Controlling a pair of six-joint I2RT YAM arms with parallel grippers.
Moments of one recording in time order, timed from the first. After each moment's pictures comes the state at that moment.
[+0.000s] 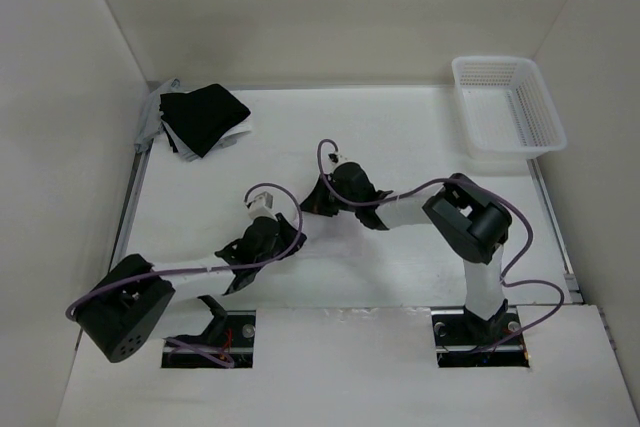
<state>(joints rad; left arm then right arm) -0.72 1.20 0.21 0.42 -0.17 -0.98 0.79 1.97 0.99 0.48 -0.22 0.92</state>
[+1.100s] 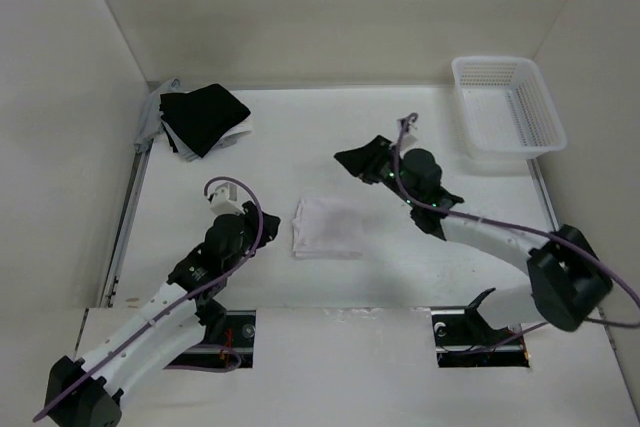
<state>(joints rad) -0.60 0.59 0.30 -0.15 -0.25 -0.85 0.67 1.42 0.79 0.56 -0.05 0.94</state>
